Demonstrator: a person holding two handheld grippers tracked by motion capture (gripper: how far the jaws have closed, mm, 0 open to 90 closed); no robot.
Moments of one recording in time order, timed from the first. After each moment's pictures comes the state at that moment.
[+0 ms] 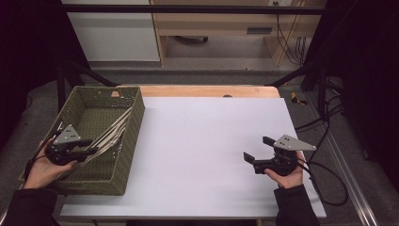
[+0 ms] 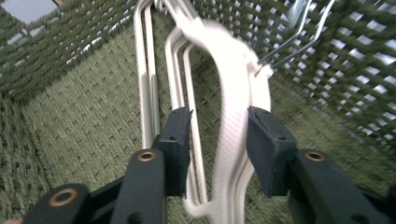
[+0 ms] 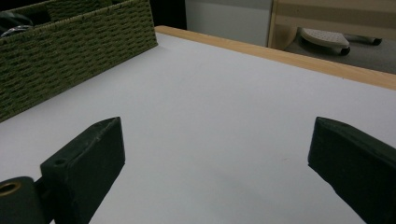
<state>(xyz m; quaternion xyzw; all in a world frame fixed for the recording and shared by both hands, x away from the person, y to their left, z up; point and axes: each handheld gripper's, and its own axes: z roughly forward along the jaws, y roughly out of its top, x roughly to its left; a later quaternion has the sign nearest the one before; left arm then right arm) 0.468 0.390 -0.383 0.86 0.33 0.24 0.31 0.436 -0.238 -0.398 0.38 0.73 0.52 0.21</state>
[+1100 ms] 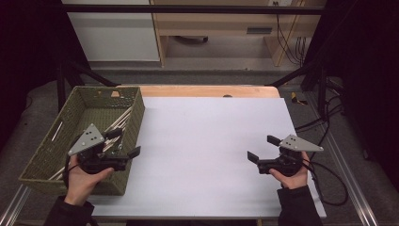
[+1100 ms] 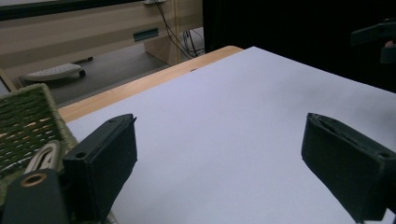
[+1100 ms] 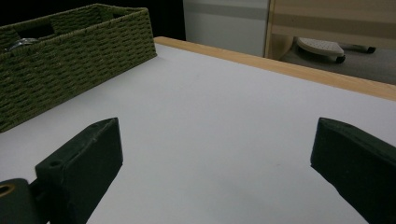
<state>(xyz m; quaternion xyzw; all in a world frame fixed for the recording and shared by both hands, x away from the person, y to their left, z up) 0.421 0.259 -0.341 0.75 0.32 0.23 0.53 0.431 -0.247 -0.391 0.38 0.72 0.53 0.22</state>
